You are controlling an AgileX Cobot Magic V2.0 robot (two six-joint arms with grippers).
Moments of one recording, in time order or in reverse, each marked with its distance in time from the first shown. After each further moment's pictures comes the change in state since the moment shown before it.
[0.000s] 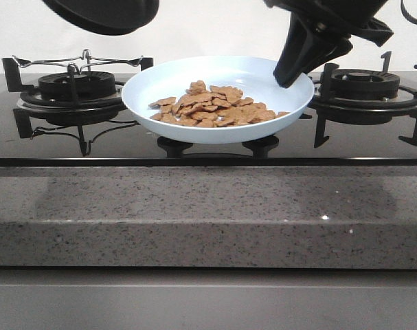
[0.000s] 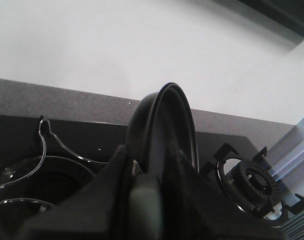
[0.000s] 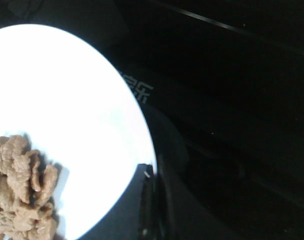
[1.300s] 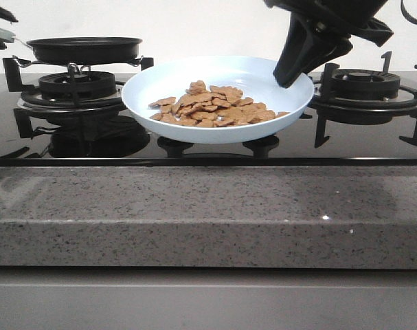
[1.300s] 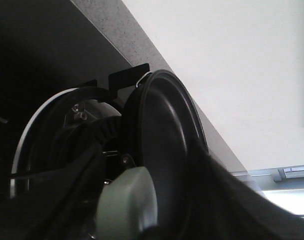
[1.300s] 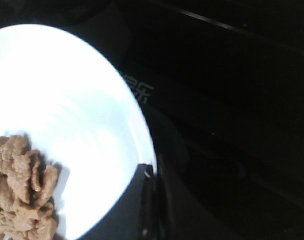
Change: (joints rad) left arm 0.150 0.474 -0.185 -0.071 0.219 -0.346; right arm 0.000 0.000 0.000 0.002 0.000 0.000
